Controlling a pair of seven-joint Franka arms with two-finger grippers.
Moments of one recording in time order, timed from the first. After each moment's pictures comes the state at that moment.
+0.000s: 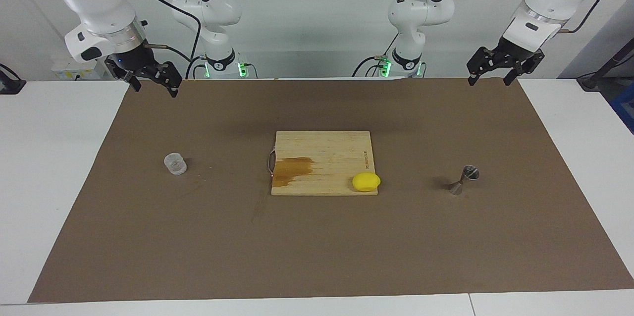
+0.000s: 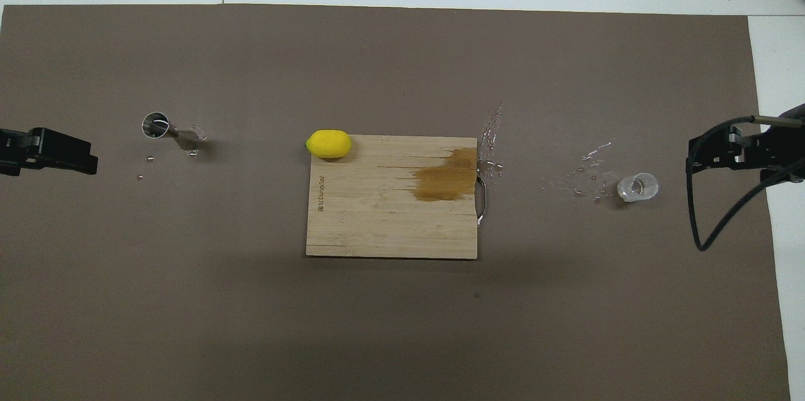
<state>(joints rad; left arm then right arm) 0.03 -0.03 -0.09 -1.54 -0.04 1.47 -0.01 -0.04 -0.02 0.06 -1.59 -0.03 1.49 0.19</state>
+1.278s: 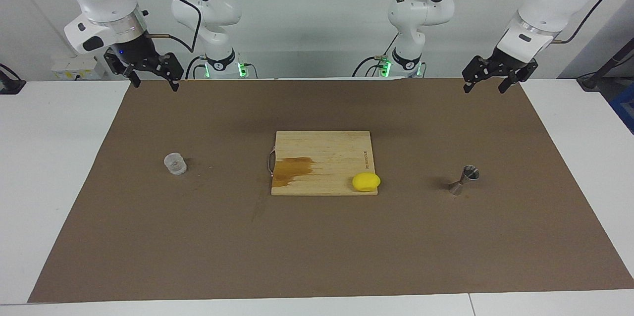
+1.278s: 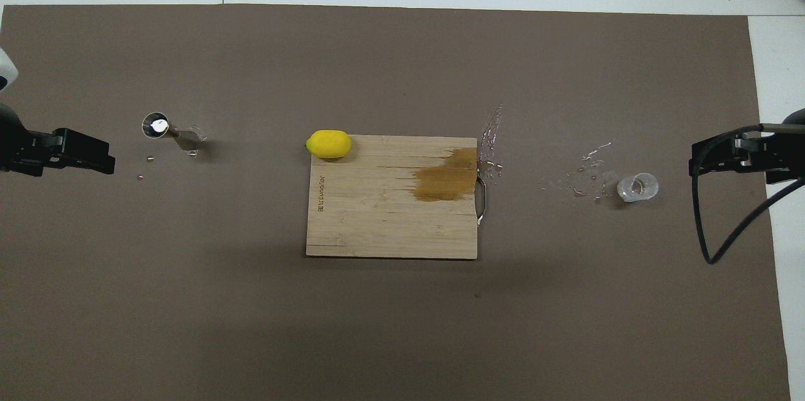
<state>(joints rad) 0.04 -0.01 -0.08 -1.62 -0.08 1.52 -0.01 -0.04 -0.03 0.06 -1.58 -0.03 1.49 0.15</state>
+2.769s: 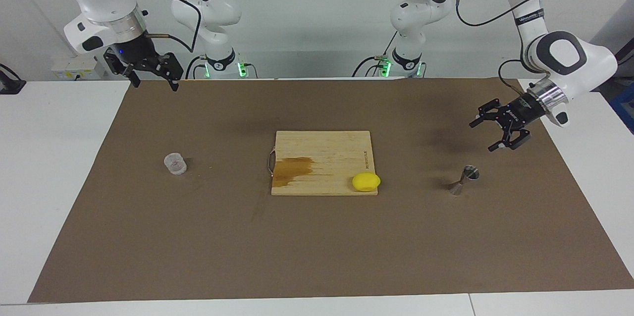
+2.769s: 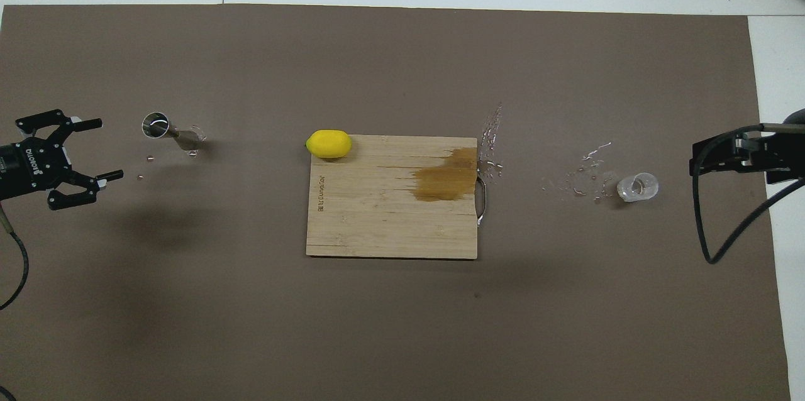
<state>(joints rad) 0.38 0.10 -0.03 -2.11 -1.16 1.99 -1.02 -0.04 -0.03 0.06 -1.58 -0.03 1.49 0.15</state>
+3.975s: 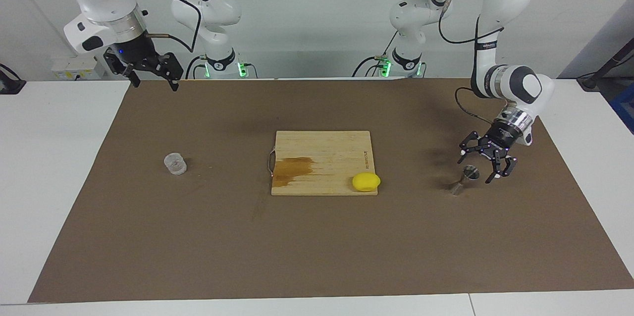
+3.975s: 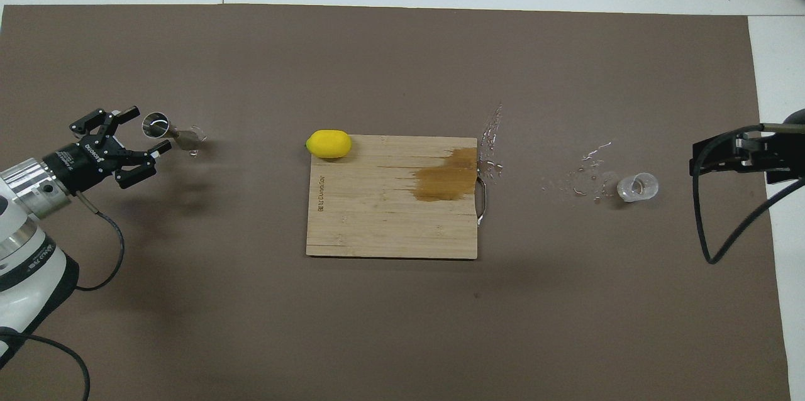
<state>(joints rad) 0.27 0.21 -0.04 -2.18 -1.59 2.21 -0.93 -0.04 -0.03 0.06 -1.58 -0.03 1.49 0.15</state>
